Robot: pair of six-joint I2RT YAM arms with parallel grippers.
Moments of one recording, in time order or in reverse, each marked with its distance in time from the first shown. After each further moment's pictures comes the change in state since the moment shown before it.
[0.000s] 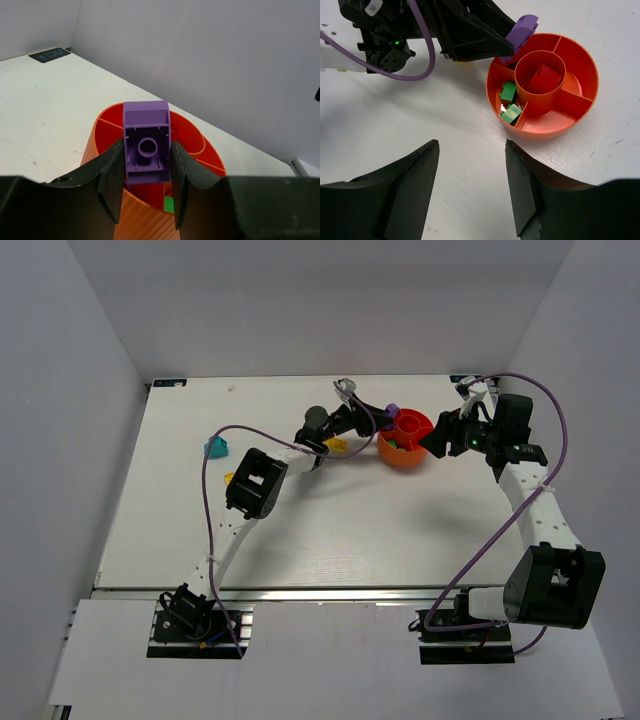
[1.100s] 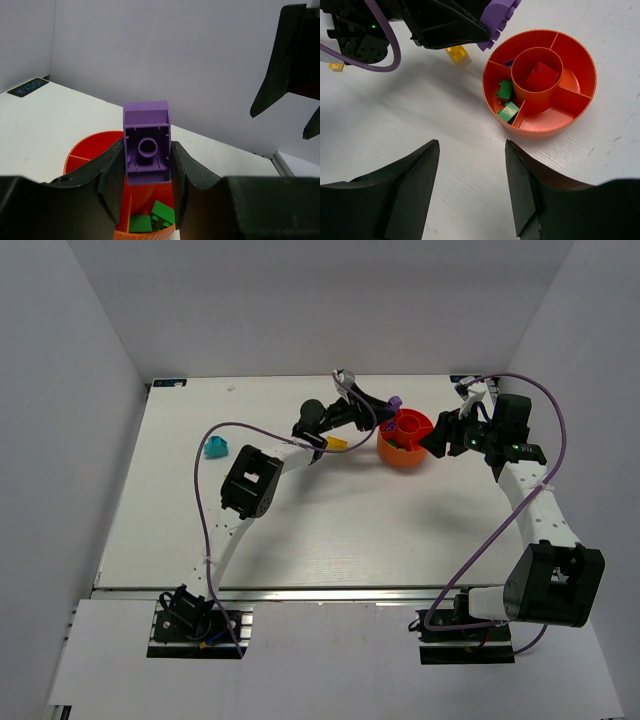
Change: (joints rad) left arm 0.011 -0.085 -0.028 0.062 0.088 -0.018; right arm 0.003 0.009 0.000 0.000 0.019 0.003
